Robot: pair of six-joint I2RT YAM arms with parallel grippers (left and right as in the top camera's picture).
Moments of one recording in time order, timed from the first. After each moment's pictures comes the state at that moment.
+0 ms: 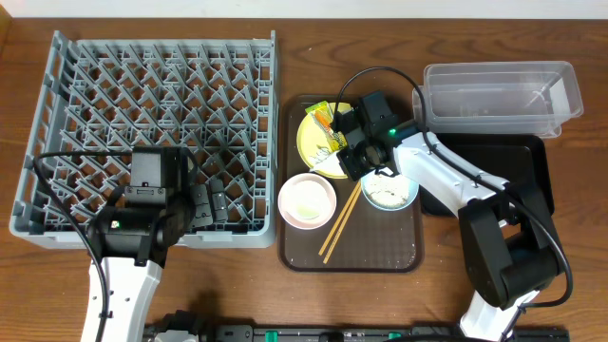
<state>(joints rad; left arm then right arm) -0.06 1.03 0.96 -1.06 -0.02 -0.23 0.46 1.91 1.24 -0.53 -0.20 -0.05</state>
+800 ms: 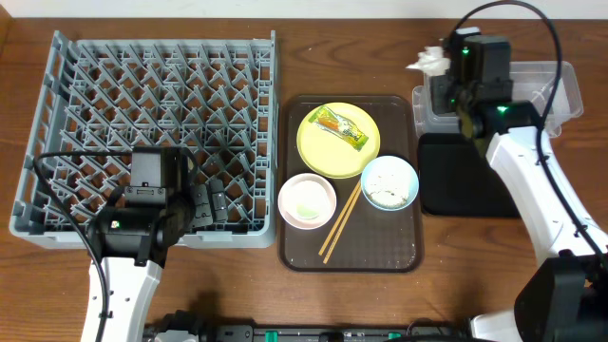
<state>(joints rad) -0.06 1.03 0.96 -1.06 -0.02 -0.23 0.12 1.64 1.31 -0.42 0.12 -0.04</state>
